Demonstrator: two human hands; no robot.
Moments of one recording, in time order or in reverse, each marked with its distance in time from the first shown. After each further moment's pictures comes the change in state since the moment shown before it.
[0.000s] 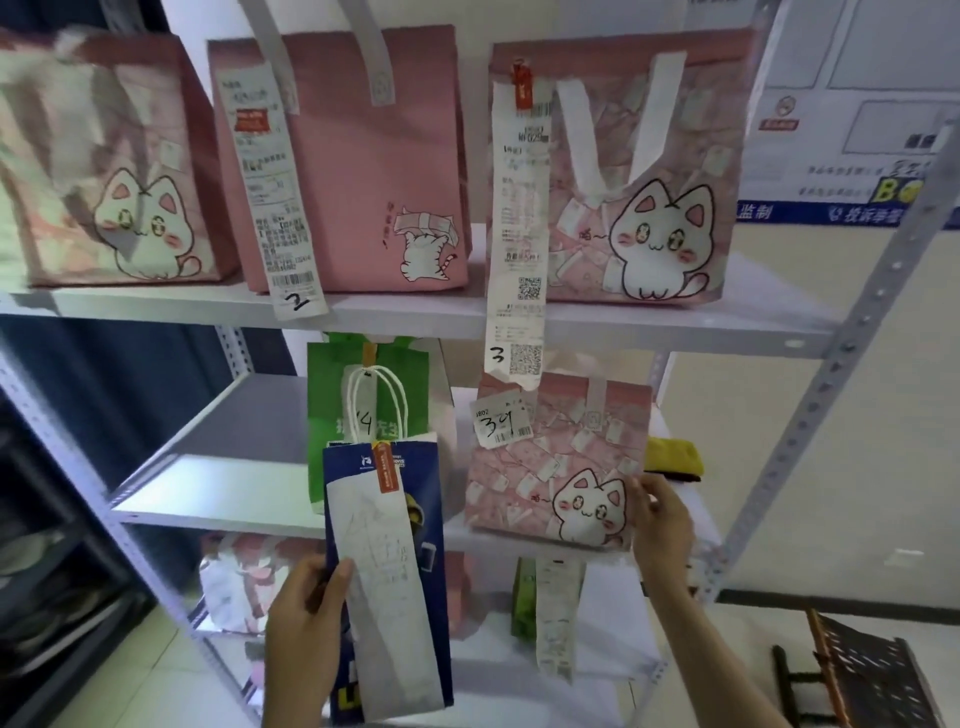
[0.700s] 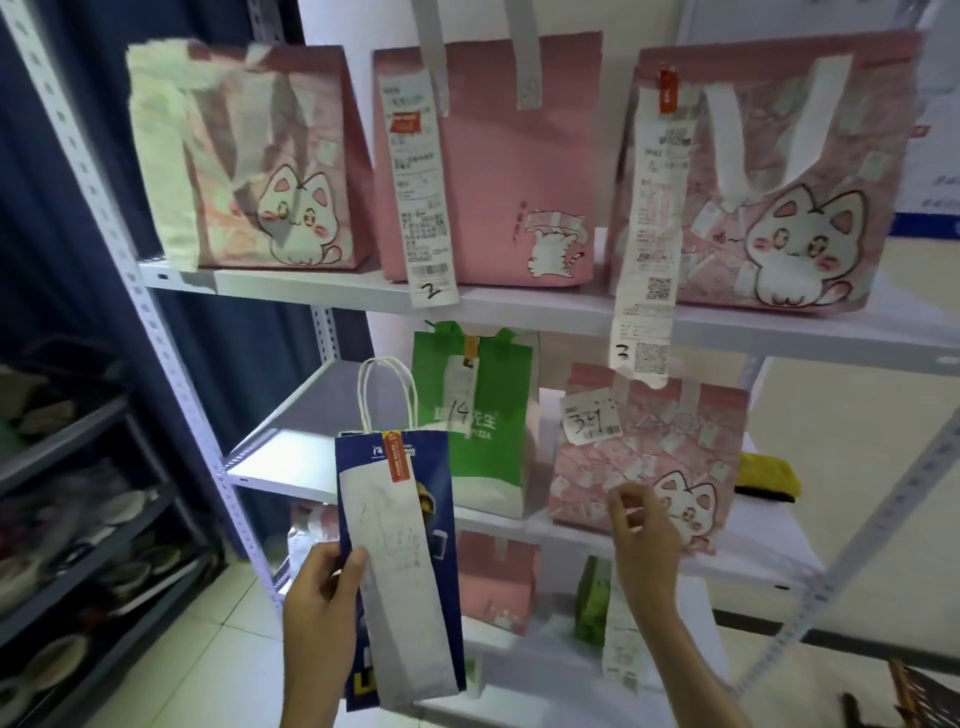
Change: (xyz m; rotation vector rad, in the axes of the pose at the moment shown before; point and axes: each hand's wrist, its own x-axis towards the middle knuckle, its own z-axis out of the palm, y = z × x) left_hand 0.023 -0.027 -0.091 -0.110 0.110 -0.010; right_hand -0.100 -0.072 0.086 0.033 -0.170 -0.170
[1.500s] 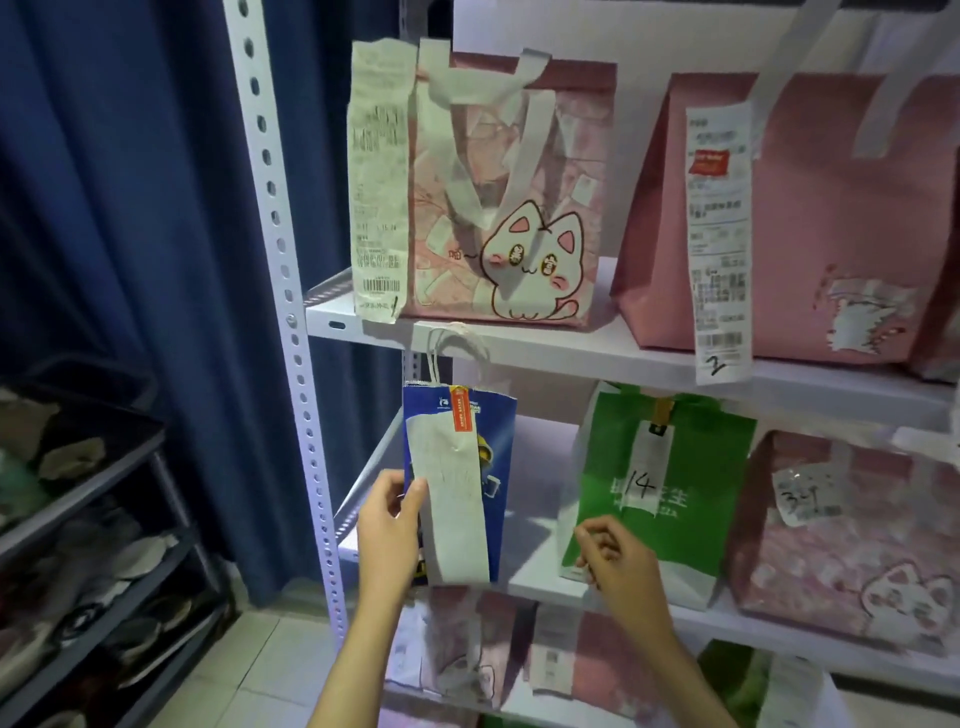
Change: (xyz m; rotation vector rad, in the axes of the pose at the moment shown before) left_hand 0.282 -0.014 -0.081 -0.186 -0.163 0.156; right_hand -0.034 -0.121 0.243 -0.035 -0.328 0.024
